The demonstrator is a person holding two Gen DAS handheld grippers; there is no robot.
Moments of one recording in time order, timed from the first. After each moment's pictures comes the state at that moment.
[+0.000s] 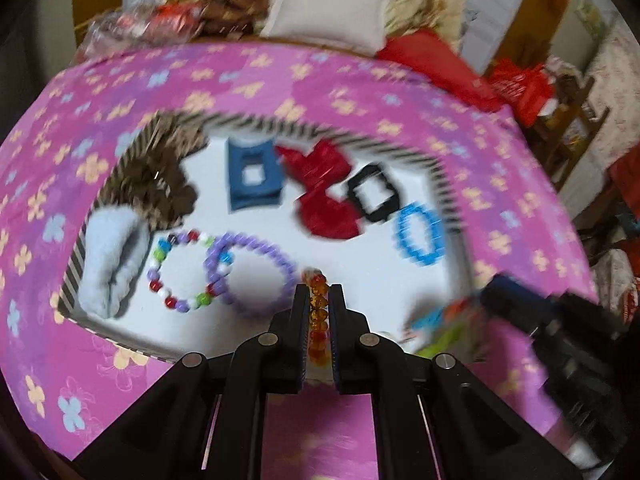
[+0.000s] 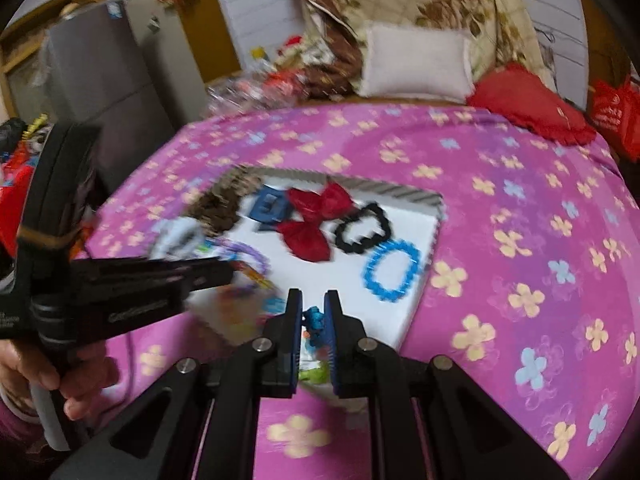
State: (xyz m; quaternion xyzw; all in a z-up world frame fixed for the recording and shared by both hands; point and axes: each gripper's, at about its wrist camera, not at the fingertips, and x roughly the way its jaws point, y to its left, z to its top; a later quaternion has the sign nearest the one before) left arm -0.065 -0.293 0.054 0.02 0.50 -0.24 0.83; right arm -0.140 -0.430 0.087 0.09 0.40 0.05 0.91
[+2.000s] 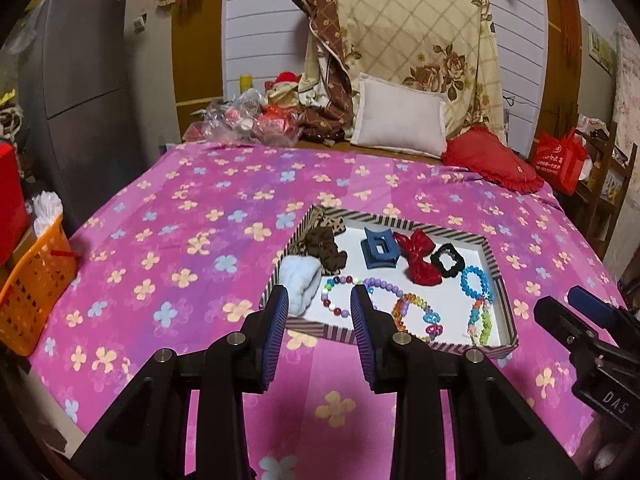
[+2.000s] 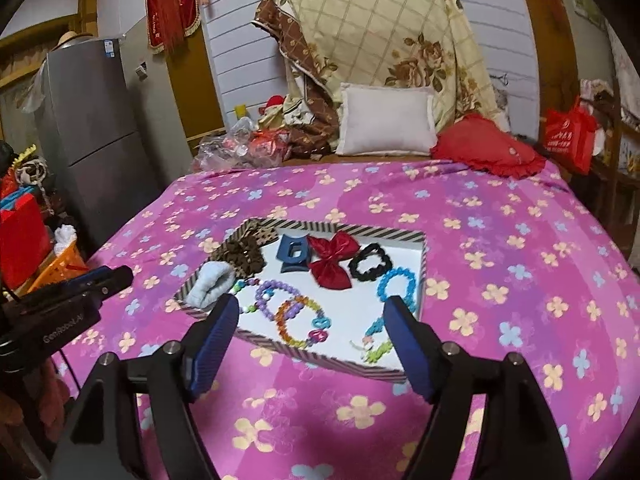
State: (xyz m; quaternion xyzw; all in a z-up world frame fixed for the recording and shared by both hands) left arm -0.167 -0.174 0.148 0.02 0.32 -0.12 0.94; right arm -0.217 -0.354 0.150 0.09 0.30 -0.03 0.95
